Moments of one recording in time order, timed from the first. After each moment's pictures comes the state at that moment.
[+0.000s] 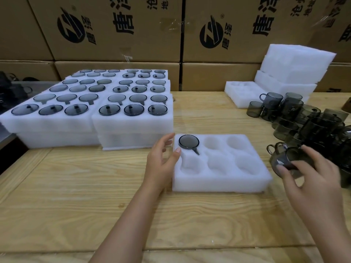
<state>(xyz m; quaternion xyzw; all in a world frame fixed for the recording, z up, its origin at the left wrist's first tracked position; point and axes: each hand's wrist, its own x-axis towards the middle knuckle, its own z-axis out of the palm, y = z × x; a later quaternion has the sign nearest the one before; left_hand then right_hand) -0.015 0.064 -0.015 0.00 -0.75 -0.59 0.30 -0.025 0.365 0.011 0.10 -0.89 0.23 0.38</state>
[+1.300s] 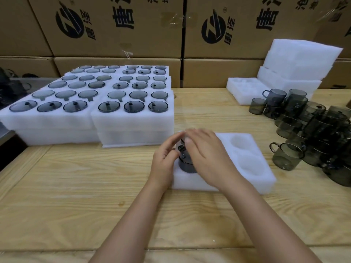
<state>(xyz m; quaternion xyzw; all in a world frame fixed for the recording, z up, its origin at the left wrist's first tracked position) -0.013 0.077 -0.002 -0.04 -0.67 -0.70 0.22 -0.030 0.198 0.054 0.33 -0.89 0.29 0.10</state>
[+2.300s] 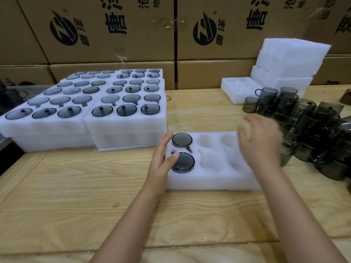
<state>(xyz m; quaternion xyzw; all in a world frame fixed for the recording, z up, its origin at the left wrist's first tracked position) 0.003 0.085 -0.006 -0.03 -0.71 -0.67 0.19 -0.078 0.291 0.048 0.08 -0.91 0.27 0.31</state>
